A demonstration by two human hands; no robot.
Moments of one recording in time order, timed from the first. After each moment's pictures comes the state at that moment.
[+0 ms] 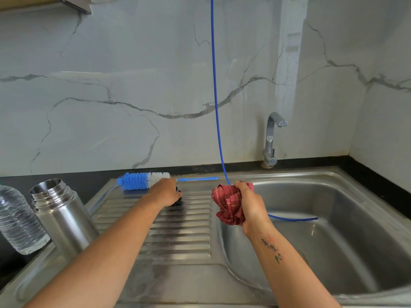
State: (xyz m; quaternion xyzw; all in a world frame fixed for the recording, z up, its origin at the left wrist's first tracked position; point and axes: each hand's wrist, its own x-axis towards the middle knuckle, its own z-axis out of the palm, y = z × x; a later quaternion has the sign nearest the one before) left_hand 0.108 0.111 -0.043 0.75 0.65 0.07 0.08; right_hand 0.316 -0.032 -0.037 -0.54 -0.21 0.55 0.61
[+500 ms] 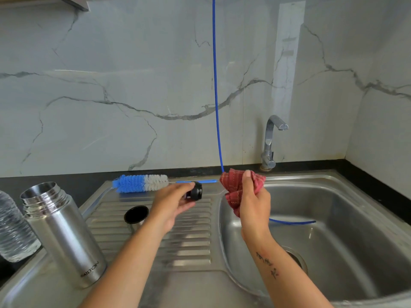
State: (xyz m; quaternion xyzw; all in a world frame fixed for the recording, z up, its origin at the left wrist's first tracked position) left_hand 0.131 0.046 -0.041 0.44 0.47 0.50 0.58; right_hand 0.299 -0.045 -0.025 -0.50 -0.30 0.35 0.73
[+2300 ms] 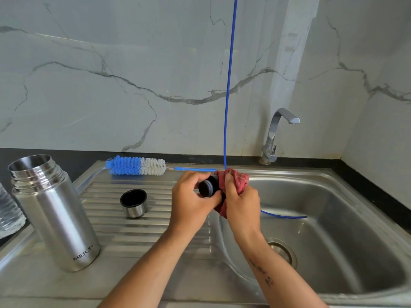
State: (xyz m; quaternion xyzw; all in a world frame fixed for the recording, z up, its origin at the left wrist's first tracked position) left_hand 0.164 0.004 -0.065 0.66 0.38 0.60 0.23; right_hand 0.273 -0.042 -0.045 -0.61 -0.42 0.26 0.62
